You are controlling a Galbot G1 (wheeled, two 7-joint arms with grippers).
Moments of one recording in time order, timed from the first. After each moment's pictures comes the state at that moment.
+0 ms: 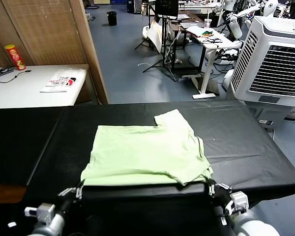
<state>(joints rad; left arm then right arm) 1.84 -1.11 -0.68 -2.22 -0.41 0.38 -0.08 -1.73 1.14 0.58 2.29 0.28 -0.62 0.03</state>
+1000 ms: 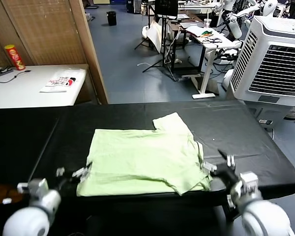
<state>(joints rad) 1.37 -1.03 -0.63 -2.07 -0.71 0.52 -0.14 -1.00 1.09 0.39 1.87 0.44 -0.55 0.10</state>
